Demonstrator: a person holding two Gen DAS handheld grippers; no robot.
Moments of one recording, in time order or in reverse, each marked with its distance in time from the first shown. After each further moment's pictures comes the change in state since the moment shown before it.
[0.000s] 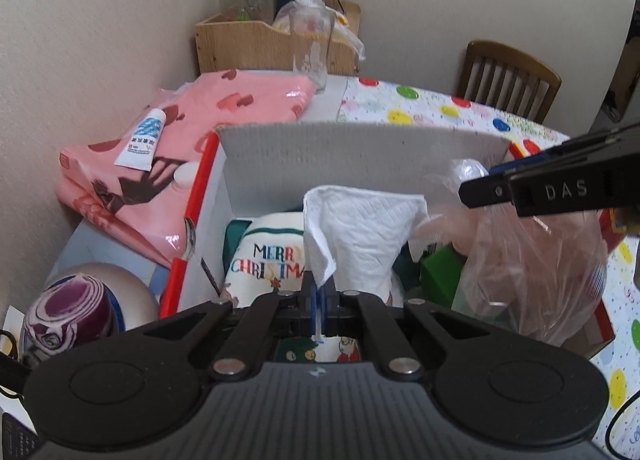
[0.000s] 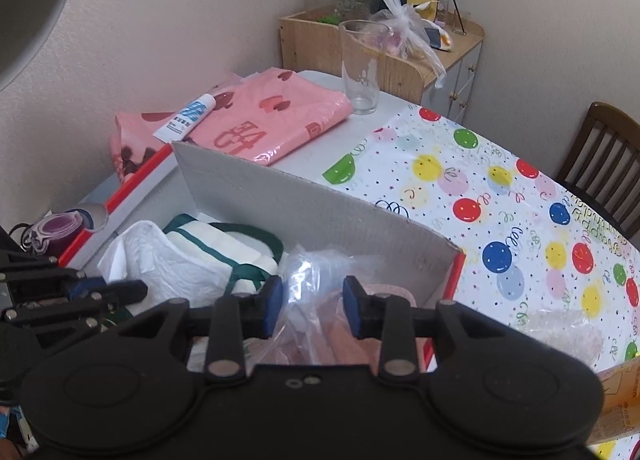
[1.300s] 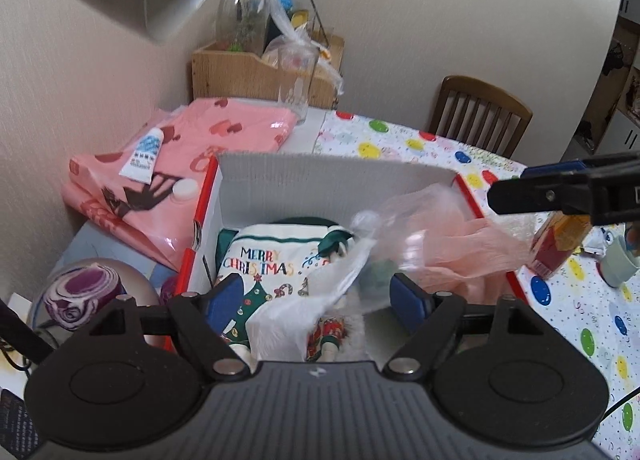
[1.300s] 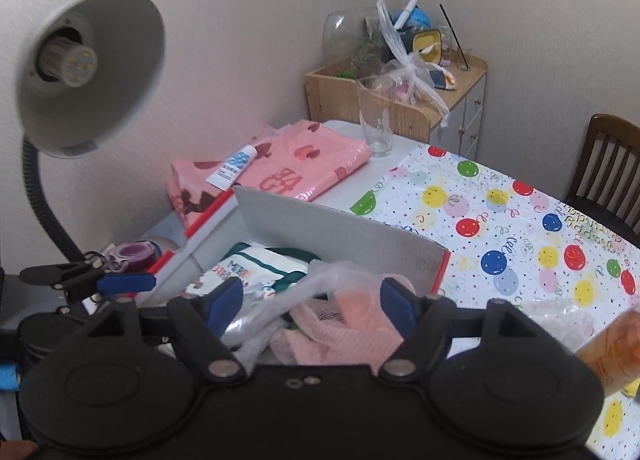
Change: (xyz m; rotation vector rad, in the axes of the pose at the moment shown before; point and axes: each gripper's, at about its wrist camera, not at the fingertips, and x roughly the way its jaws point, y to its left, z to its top) left arm -0.071 0.000 -0.010 -0.046 -0.099 -0.084; right arm -0.093 -0.003 -0.020 0.045 -0.137 0.108
